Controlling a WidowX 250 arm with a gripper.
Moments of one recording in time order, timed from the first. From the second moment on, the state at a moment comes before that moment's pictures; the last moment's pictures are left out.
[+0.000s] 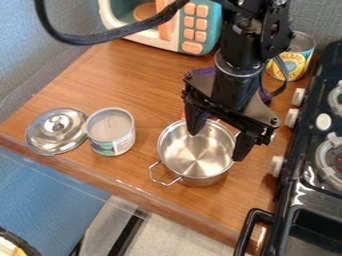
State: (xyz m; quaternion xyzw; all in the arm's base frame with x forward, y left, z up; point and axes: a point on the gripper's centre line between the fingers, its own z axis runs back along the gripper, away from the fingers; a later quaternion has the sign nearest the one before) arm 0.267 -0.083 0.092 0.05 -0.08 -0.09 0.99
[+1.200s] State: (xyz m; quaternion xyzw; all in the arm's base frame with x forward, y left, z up) arm 0.361 -0.014 0.055 0.05 -0.02 0.00 1.00
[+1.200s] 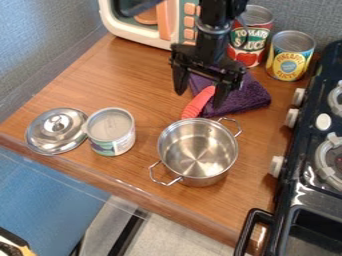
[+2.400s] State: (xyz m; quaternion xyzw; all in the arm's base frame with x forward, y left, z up) arm 0.376 0.001 0.028 0.05 0.00 0.01 1.00
